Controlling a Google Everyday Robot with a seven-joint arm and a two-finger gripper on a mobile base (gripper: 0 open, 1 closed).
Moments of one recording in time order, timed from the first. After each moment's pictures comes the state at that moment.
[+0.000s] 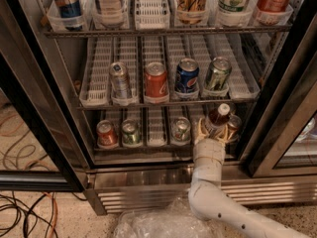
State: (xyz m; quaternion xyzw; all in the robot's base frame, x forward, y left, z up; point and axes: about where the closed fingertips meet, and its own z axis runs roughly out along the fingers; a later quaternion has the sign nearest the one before) arm 0.610 -0.201 0.691 0.13 0.65 -0.06 0.75
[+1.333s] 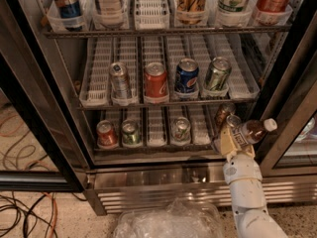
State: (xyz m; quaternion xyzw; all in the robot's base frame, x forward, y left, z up) arm 0.539 -0.241 0.729 0.18 0.62 0.18 0.75
